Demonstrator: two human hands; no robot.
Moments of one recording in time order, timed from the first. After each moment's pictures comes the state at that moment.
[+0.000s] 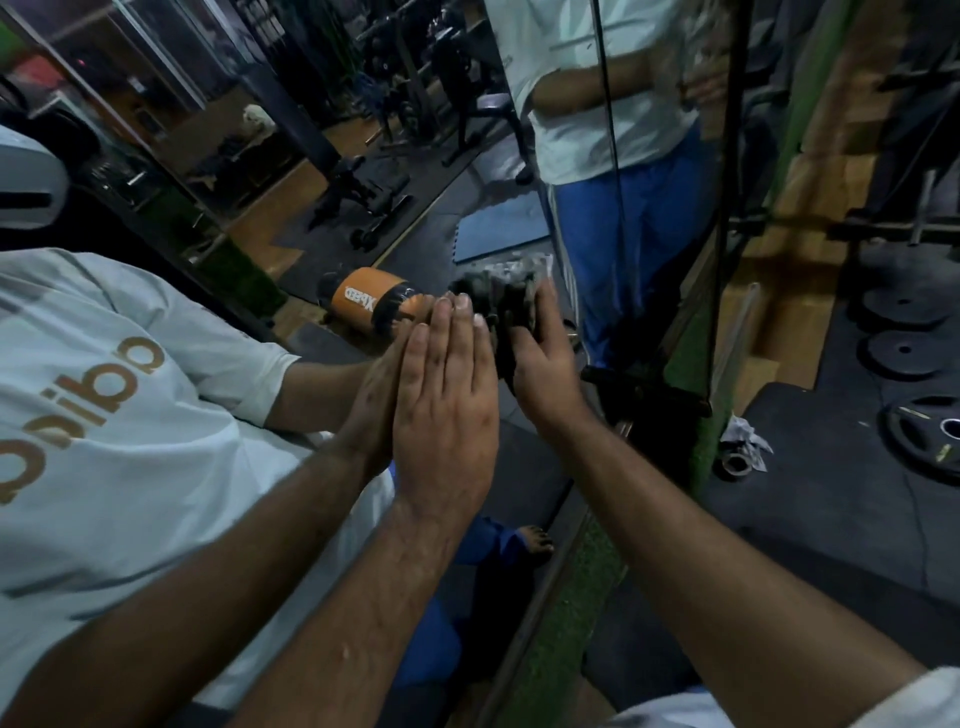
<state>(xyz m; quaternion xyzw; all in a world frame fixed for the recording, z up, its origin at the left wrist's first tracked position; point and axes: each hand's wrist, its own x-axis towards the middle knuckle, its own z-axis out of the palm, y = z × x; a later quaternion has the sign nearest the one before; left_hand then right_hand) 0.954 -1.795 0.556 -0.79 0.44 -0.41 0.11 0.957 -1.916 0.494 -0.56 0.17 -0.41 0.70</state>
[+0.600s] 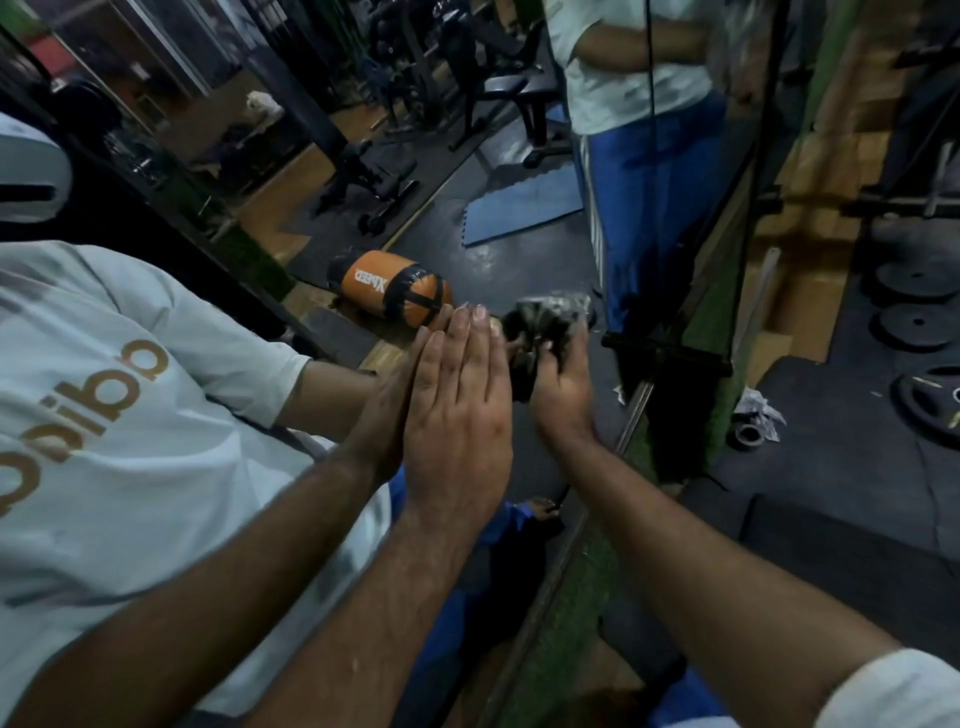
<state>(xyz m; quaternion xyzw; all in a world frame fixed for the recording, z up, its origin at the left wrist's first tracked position) 0.931 -1.703 0.548 -0.80 0.46 -0.36 0.11 0.943 -1.823 0.438 -0.58 0.32 -0.40 0.63</state>
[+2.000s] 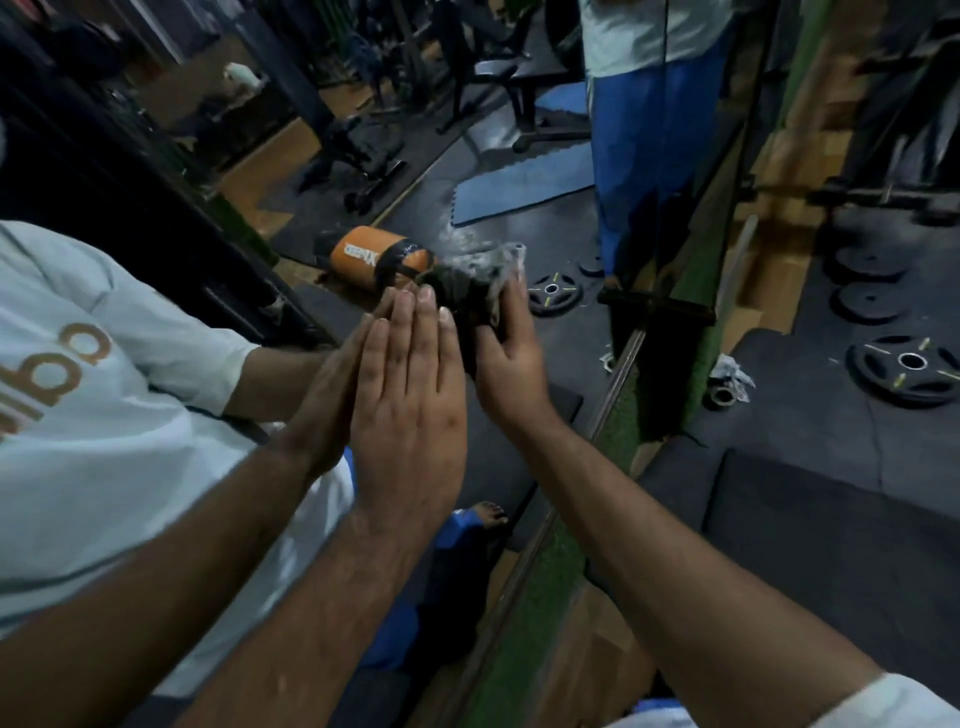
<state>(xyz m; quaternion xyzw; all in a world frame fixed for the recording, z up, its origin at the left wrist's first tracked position) 0.896 -1.550 0.572 -0.81 0.43 -0.38 0.13 0.895 -1.665 0.519 -0.59 0.18 -0.43 0.65</state>
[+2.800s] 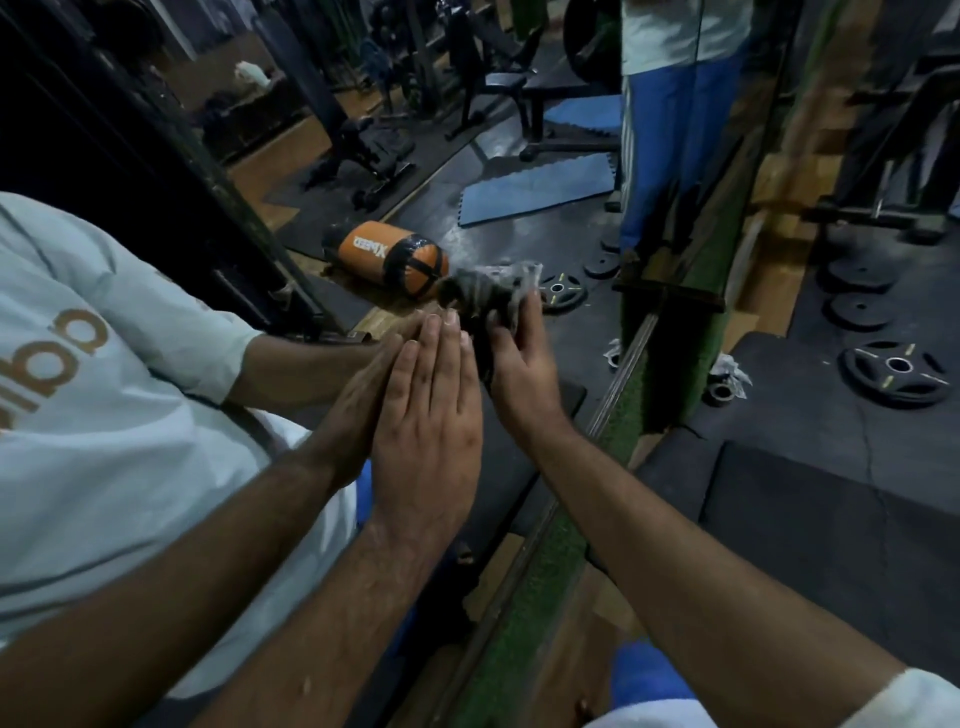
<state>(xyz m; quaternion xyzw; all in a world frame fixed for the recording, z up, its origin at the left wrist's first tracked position) 0.873 -1.439 0.547 -0.82 0.42 -0.37 0.14 0.882 -1.565 0.495 -0.57 0.20 -0.41 0.68</state>
